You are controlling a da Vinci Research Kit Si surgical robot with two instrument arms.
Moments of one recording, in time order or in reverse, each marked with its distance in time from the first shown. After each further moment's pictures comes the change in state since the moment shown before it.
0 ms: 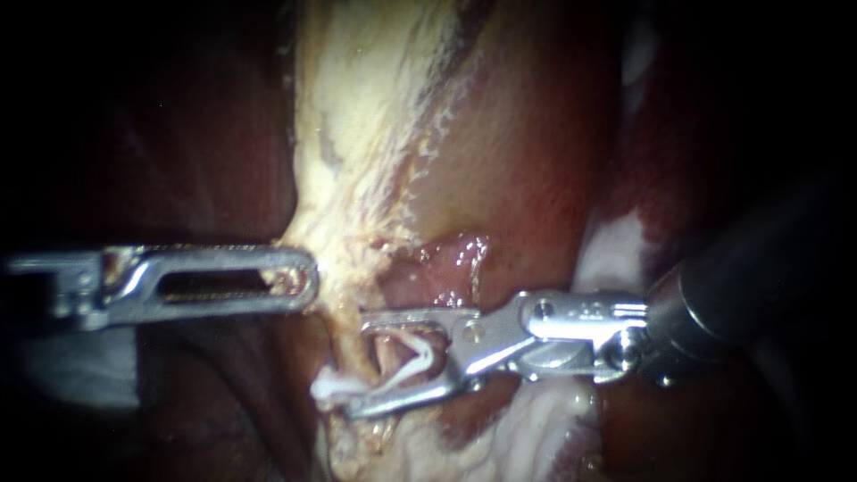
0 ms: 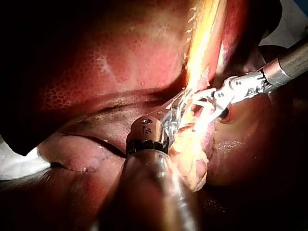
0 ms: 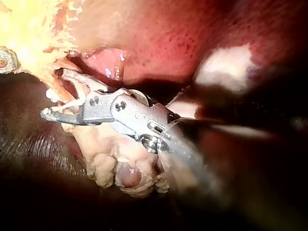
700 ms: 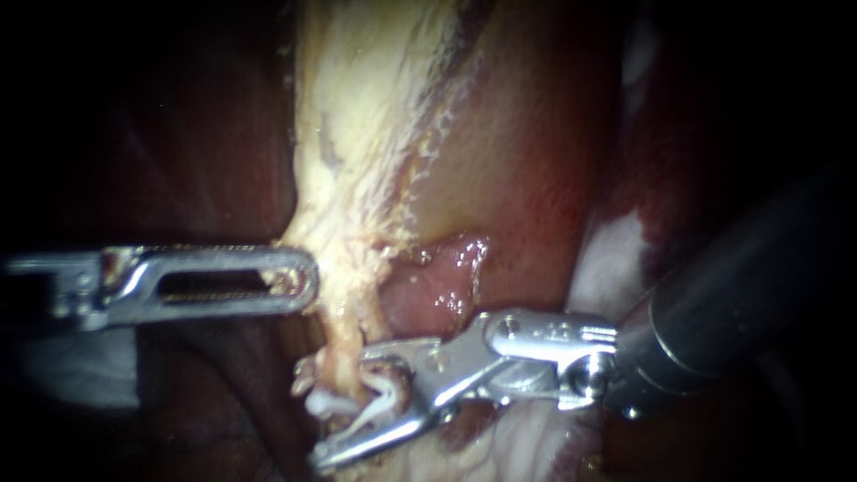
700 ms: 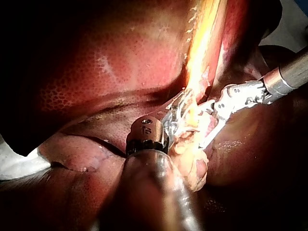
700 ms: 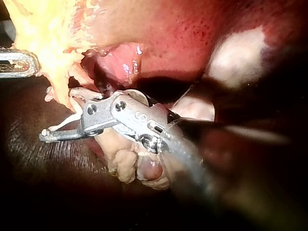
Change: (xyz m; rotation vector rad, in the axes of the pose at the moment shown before) right arm 0.002 -0.002 0.003 0.164 0.065 0.047; left arm 0.000 0.000 0.000 0.000 -0.001 0.000
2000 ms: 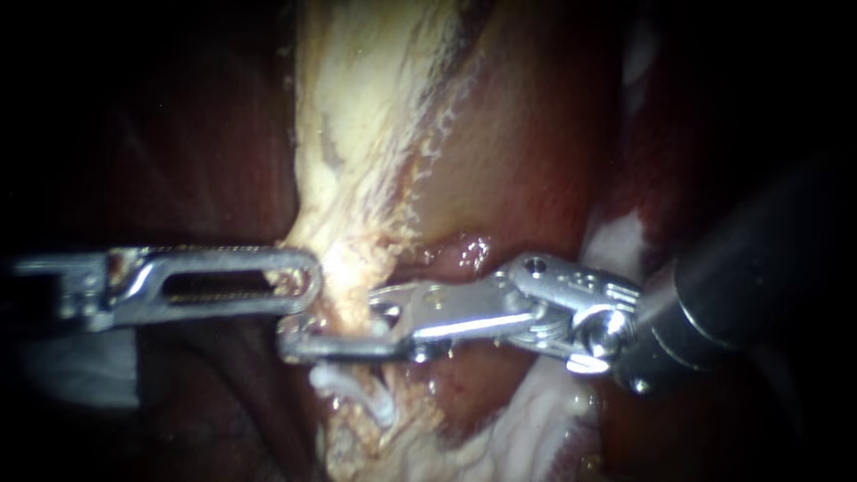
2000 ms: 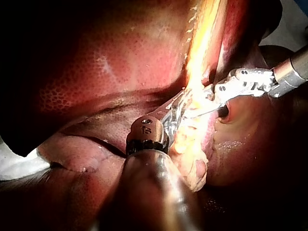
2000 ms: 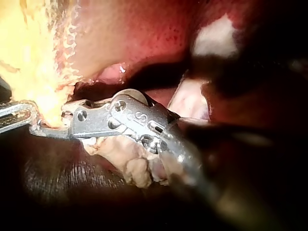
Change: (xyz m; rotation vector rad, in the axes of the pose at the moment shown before) right arm 0.004 0.002 -0.004 -0.150 0.079 0.098; left arm 0.000 0.000 0.000 -0.001 -0.002 0.001
